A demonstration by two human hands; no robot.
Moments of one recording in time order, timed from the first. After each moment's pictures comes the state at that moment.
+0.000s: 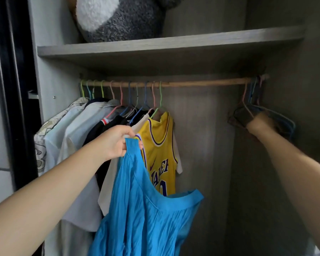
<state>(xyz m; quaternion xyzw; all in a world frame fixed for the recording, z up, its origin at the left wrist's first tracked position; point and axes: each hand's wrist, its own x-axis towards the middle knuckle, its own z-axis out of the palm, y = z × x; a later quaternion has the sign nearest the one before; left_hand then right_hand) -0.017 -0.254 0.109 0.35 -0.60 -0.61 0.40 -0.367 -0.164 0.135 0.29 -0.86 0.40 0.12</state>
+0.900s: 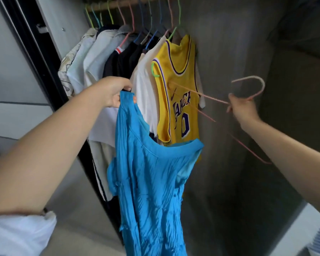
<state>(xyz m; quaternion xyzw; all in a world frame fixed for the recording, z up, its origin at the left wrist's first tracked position) 0.022 -0.249 0.062 0.51 -0.58 -0.50 0.38 -0.271 -0.179 -0.035 0.37 -0.69 0.60 -0.14</state>
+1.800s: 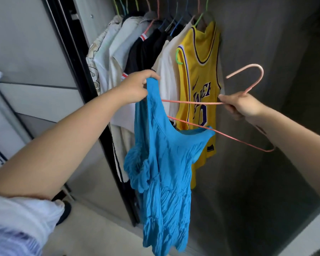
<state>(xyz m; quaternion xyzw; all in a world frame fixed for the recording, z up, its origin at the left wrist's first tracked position) 0.054 -0.229 0.035 0.44 -0.83 -0.19 0.28 -0.216 -0.161 -0.020 0.59 -0.60 0.44 -0.32</state>
